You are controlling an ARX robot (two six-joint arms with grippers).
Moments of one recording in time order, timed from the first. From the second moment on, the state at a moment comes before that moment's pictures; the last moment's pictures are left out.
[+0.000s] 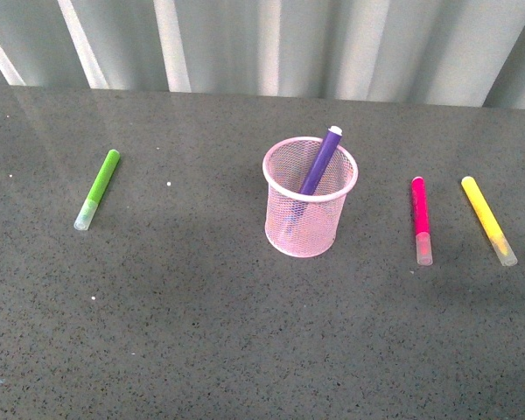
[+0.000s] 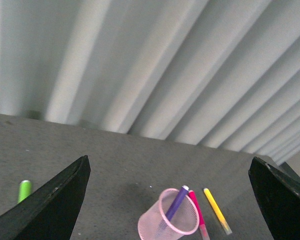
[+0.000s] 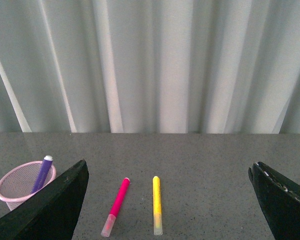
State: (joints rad) left arm 0.08 1.02 0.41 0.61 0.47 -0.43; right arm 0.00 0.00 0.02 0.00 0.00 0.00
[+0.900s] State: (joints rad) left arm 0.05 0.46 0.07 0.38 0.02 -0.01; right arm 0.00 0.00 0.02 0.00 0.00 0.00
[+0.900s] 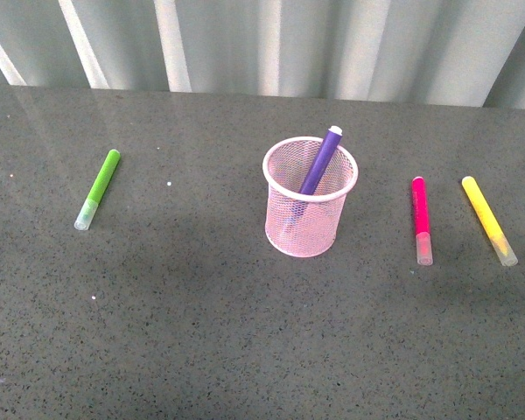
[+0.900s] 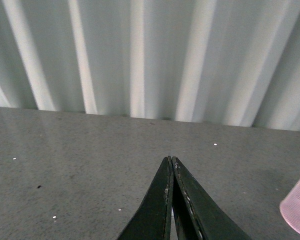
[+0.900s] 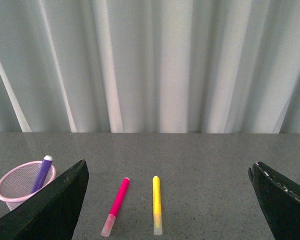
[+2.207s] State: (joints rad) left arm 0.00 0.00 0.02 0.00 0.00 -0.01; right arm 0.00 0.00 0.02 0.00 0.00 0.00
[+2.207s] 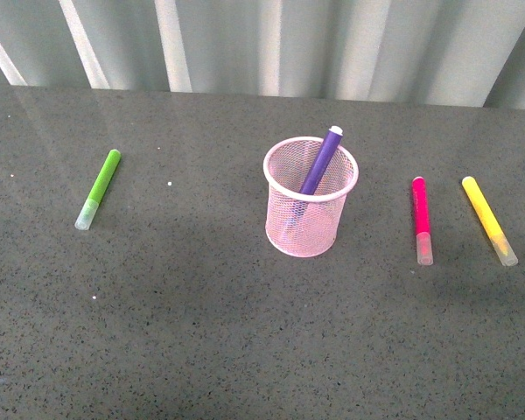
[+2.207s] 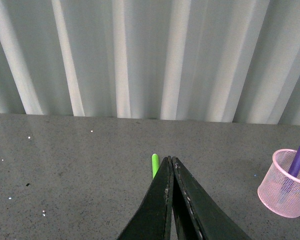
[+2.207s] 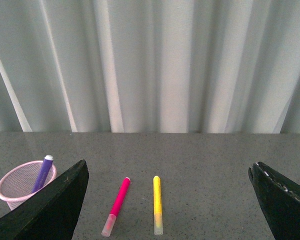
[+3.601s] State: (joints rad) left arm 0.00 0.00 0.02 0.00 0.00 0.00; right arm 0.06 2.03 1.09 0.08 -0.09 0.10
